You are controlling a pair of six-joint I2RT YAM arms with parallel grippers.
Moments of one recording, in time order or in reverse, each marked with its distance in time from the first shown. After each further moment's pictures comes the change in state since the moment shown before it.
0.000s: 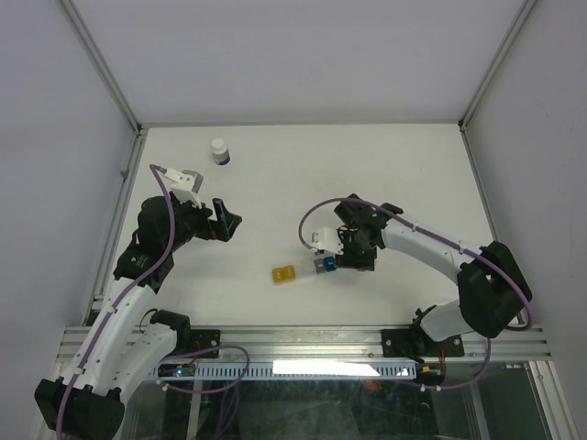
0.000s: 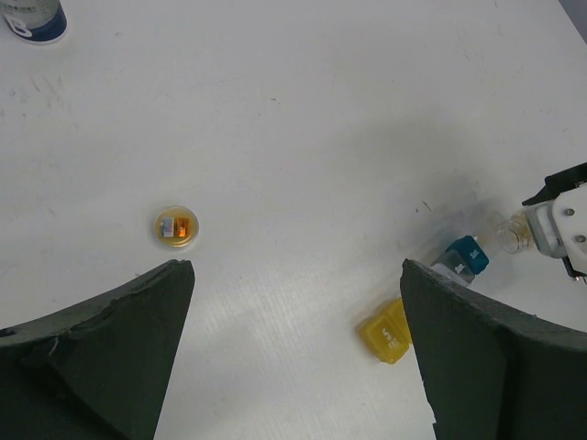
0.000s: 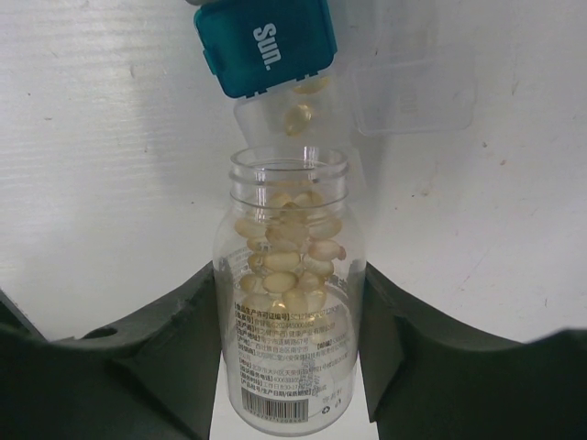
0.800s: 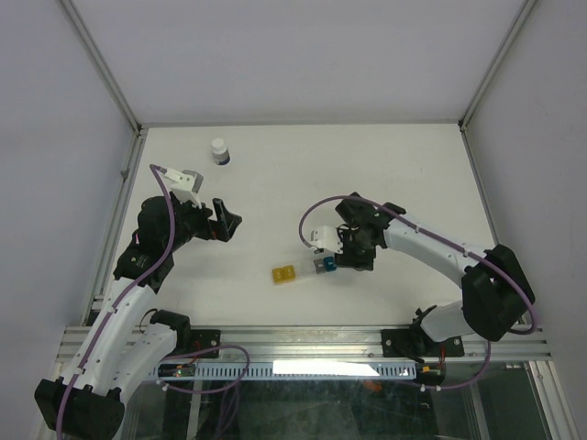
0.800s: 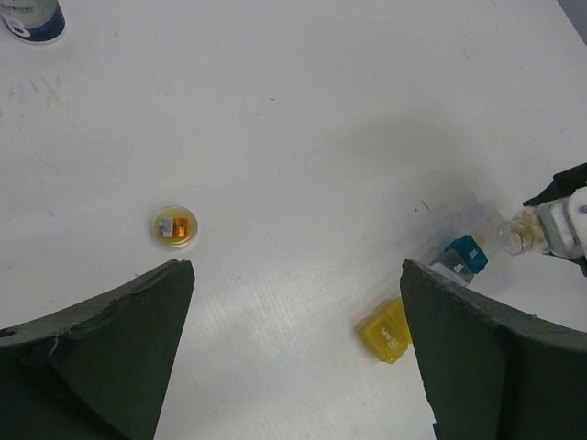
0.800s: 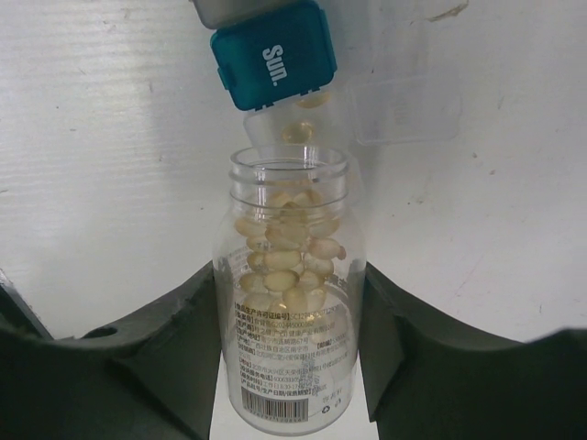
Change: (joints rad) left arm 0.000 0.000 0.000 0.000 0.001 0.000; right arm -0.002 -0.014 0.013 -0.012 -0.042 0.005
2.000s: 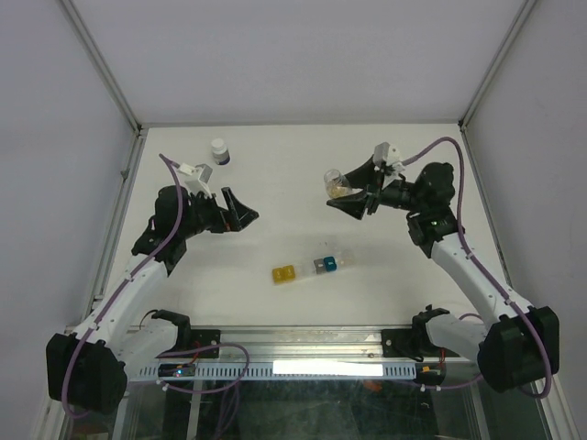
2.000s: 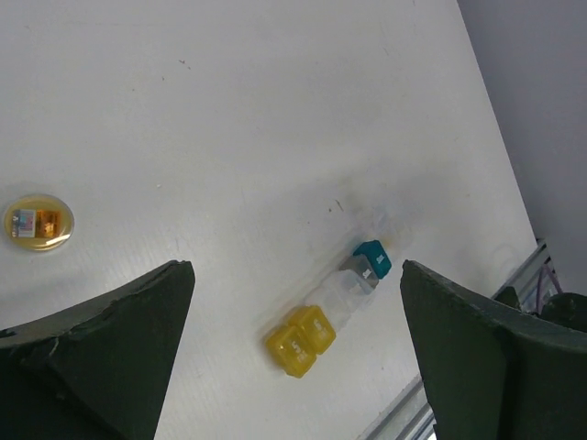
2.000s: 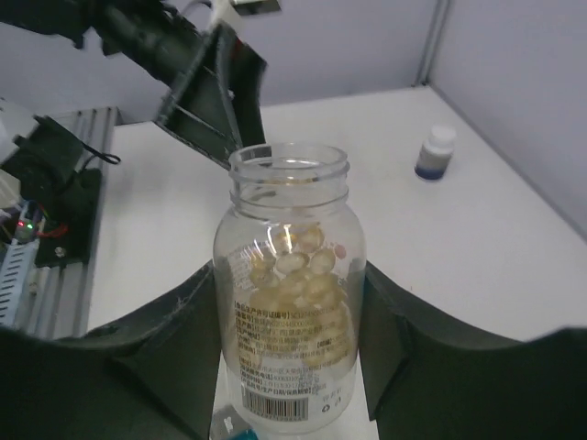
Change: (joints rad) left arm 0.000 0.201 -0.029 0.192 0.175 -0.259; right arm -0.370 -0.327 -0.095 0.987 -0.875 0.714
